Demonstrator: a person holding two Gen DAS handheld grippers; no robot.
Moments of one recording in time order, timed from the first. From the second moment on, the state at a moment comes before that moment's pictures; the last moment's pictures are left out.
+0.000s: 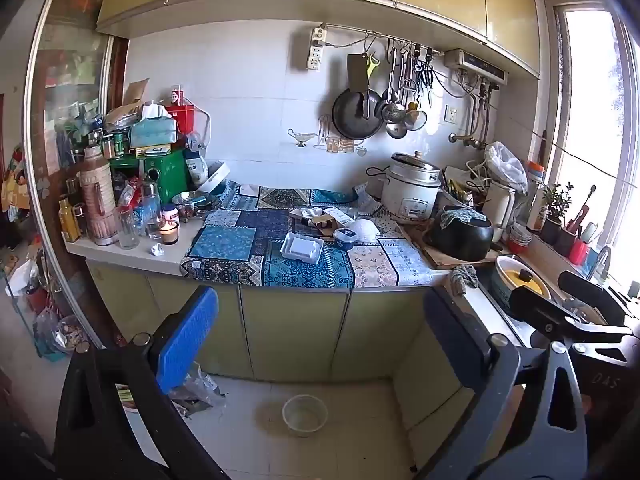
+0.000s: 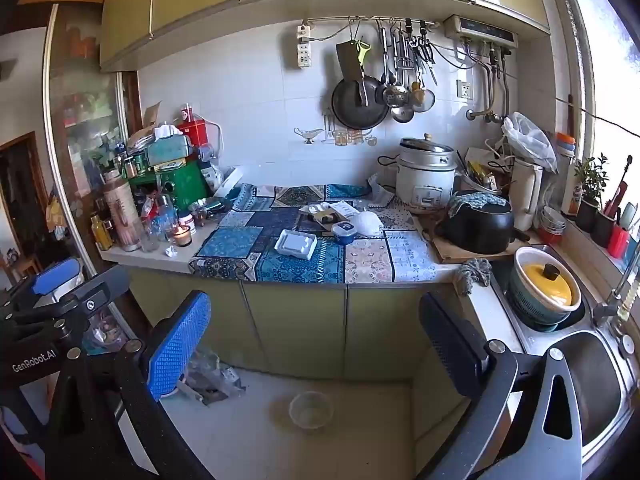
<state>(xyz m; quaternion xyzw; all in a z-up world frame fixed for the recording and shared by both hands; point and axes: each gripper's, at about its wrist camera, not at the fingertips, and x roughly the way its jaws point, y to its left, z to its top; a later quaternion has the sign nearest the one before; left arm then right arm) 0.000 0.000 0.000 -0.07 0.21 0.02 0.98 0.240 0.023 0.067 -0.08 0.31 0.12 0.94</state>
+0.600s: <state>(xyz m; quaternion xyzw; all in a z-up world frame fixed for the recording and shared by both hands) -0.002 0.001 -0.002 -0.06 0.21 0.02 0.98 0.238 0.016 0.067 -0.08 0.30 0.12 0.94</state>
